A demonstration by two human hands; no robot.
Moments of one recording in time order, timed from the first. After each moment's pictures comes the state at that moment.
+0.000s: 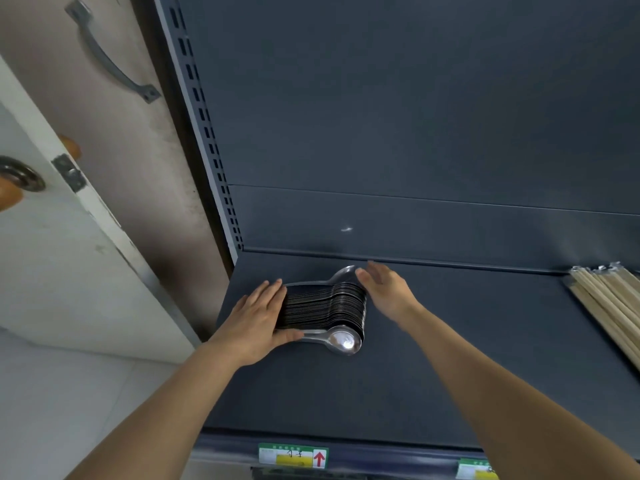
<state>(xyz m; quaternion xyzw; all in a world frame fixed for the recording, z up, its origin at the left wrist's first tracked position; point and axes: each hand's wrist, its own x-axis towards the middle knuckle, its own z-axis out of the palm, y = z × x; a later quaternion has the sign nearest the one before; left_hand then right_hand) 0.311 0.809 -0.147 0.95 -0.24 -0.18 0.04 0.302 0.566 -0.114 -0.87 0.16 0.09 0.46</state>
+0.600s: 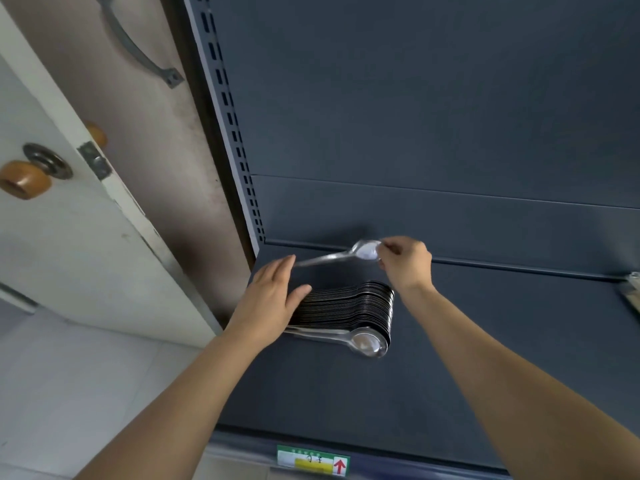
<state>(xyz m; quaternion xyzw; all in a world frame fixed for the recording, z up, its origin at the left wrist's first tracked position) 0.320 0.811 -0.132 0.96 -0.14 -0.01 0.24 0.349 0.587 -0.116 -0.85 0.21 -0.09 0.48</state>
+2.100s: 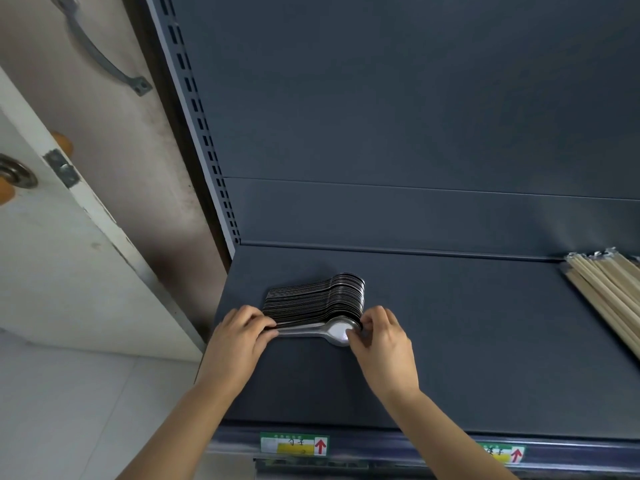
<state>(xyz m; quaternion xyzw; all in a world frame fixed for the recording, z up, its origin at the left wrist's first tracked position) 0.272 0.835 -0.191 0.93 -0.23 0.17 0.22 0.208 0.608 -0.146 -0.94 0.15 -0.08 0.31</state>
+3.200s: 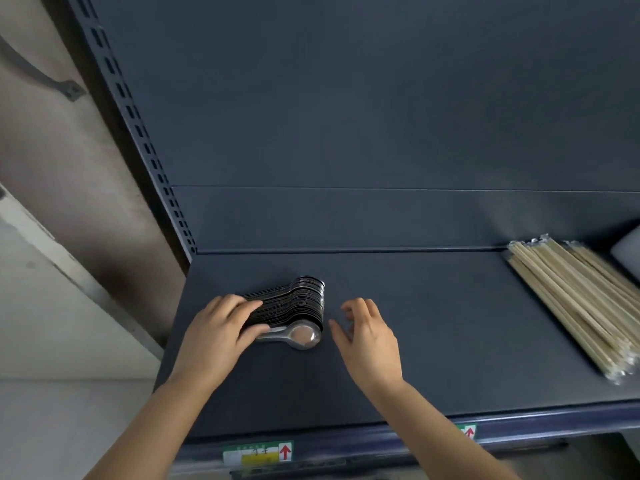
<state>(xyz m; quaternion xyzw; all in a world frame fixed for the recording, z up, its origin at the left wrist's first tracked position) 0.286 0.800 -0.157 0.93 -0.29 0.16 0.17 0.201 0.581 -0.133 -0.95 0.14 -0.11 0.26</state>
